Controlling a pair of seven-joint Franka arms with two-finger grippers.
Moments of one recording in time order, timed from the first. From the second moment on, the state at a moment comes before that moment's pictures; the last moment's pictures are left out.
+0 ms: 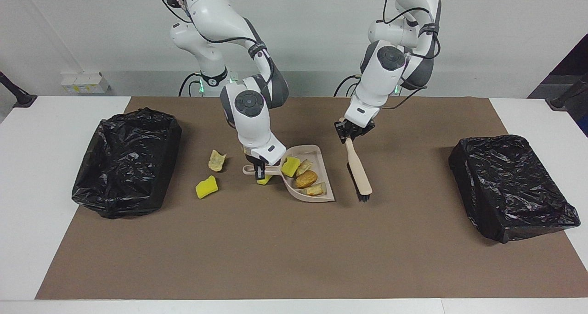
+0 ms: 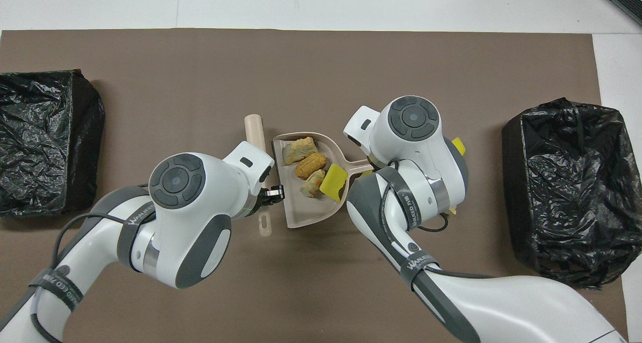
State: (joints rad) left arm -0.12 -0.02 -0.35 -2.10 -0.17 2.11 -0.57; right arm 0.42 0.37 -0.04 -1.78 0.05 2.11 -1.29
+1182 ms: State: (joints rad) left arm 0.02 -0.04 -0.37 -2.03 -0.10 1.89 -0.42; right arm -0.13 0.24 -0.05 -1.67 0.32 1.79 -1.69
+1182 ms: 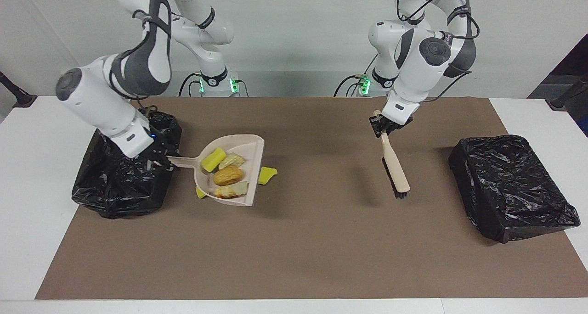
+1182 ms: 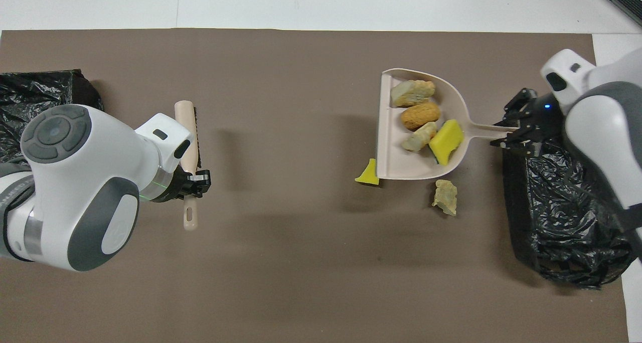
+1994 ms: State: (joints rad) left arm -0.45 -0.23 -0.39 -2.38 -0.12 2.11 -0.82; right arm -0.47 0.25 -0.06 -1.63 0.08 1.75 -2.06
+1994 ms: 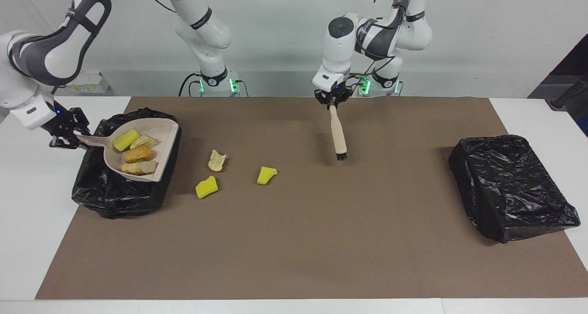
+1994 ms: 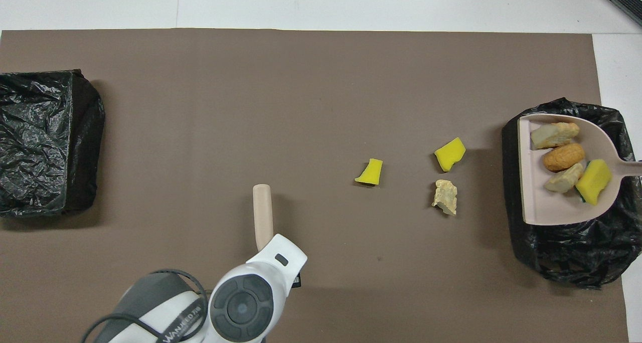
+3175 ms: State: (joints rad) left arm -0.62 -0.22 -0.38 -2.56 -0.29 2.39 -0.81; right arm -0.28 0.17 -0.04 -1.68 -0.58 1.88 -1.69
